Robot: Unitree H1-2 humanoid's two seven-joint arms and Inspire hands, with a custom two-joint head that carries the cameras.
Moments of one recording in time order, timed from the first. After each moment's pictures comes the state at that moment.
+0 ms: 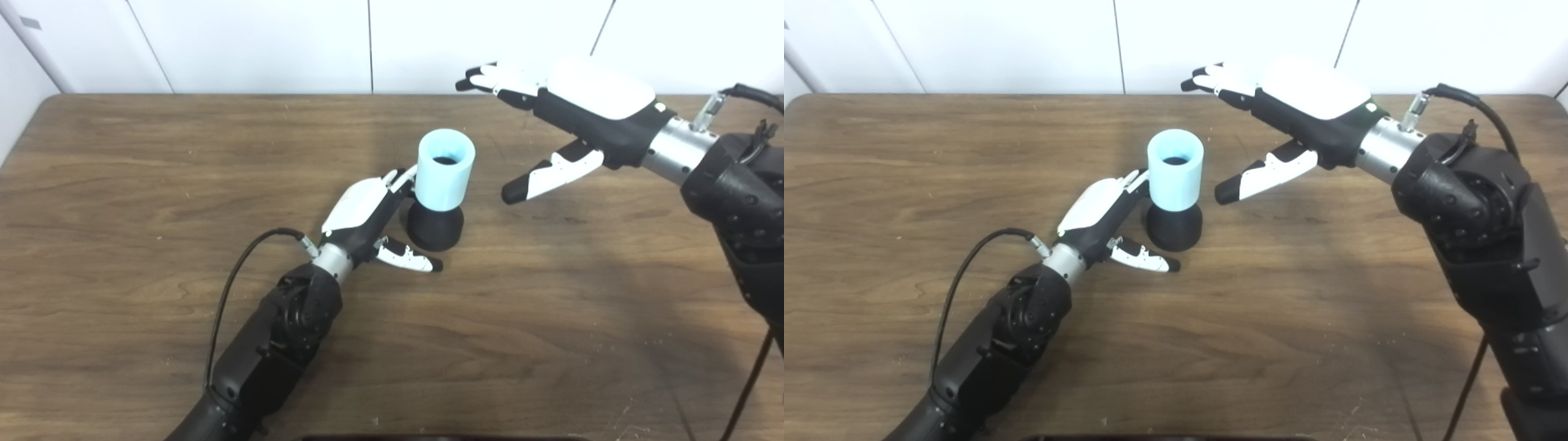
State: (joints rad) left arm -0.27 0.18 -0.46 -0.04 0.65 0.27 -0.17; right arm -0.53 -0.57 0.20 -0.42 -0.47 0.06 0.65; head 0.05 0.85
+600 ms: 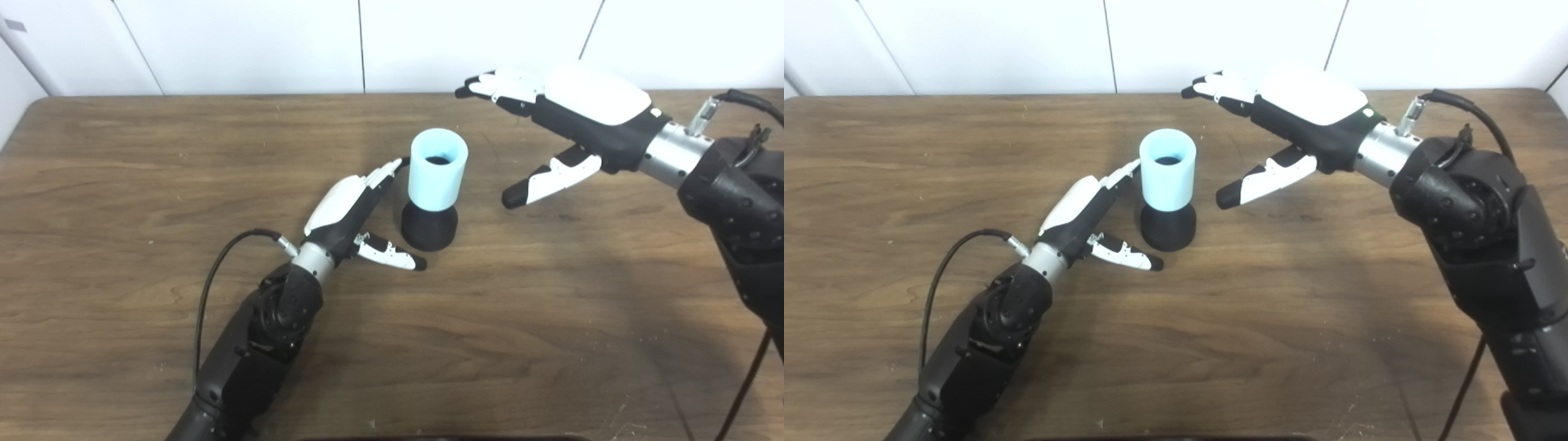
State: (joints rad) left arm -0.24 0.17 -0.35 -0.05 0.55 0.23 -0.18; right arm -0.52 -0.57 0.20 -0.39 -0.47 0.02 0.65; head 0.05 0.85
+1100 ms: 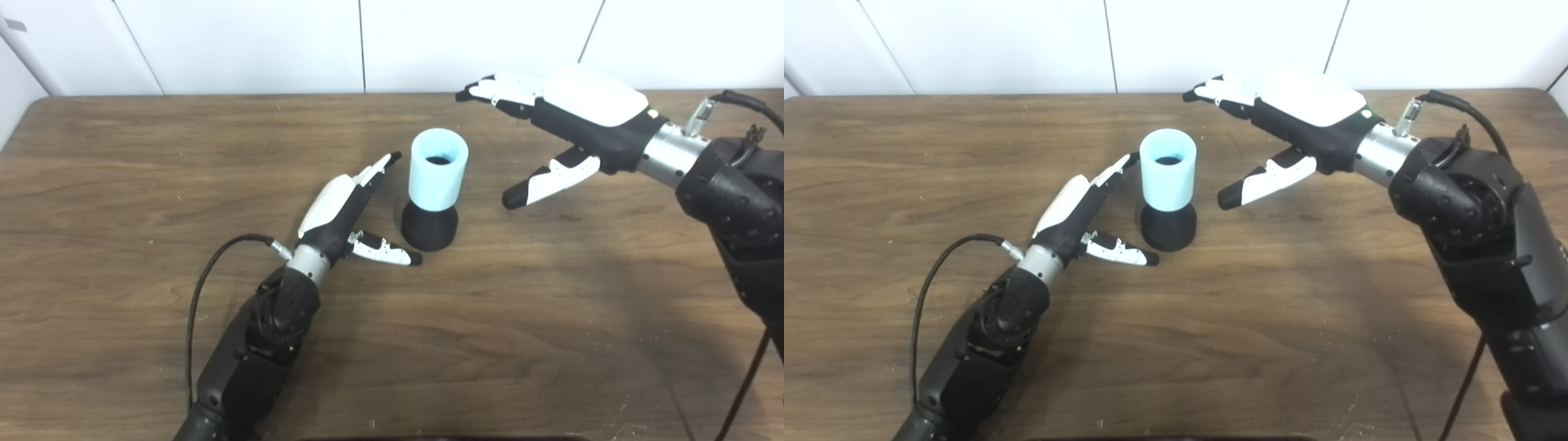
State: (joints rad) left arm -0.23 0.16 -0.32 -0.05 0.55 0.21 -0.16; right arm -0.52 -0.57 0.20 -0.37 -0.47 0.00 0.65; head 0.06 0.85
